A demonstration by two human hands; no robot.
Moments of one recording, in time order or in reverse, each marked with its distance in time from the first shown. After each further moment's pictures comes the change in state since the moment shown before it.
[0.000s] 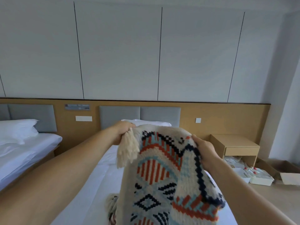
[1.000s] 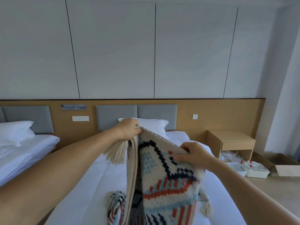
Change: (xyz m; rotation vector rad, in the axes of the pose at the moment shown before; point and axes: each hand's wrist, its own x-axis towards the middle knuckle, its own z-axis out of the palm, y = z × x) left_hand 0.017 -0.001 0.028 1.146 0.038 0.577; right_hand -0.014 0.007 -0.022 -1.184 -0.237 -0.356
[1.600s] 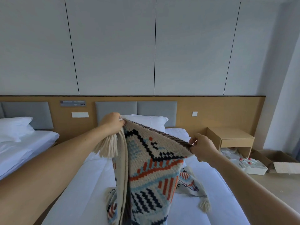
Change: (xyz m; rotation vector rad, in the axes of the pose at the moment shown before) left_hand 0.009 -0.058 0.004 -0.119 0.214 -0.256; right_hand 0.015 0.031 -0.002 0.191 0.224 0.201
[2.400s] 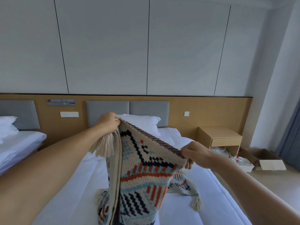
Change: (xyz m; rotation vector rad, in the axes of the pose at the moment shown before) left_hand 0.015 0.005 0.010 0.077 -0.031 -0.005; right_hand -0.031 -0.020 -0.017 -0.073 -0.400 -0.165
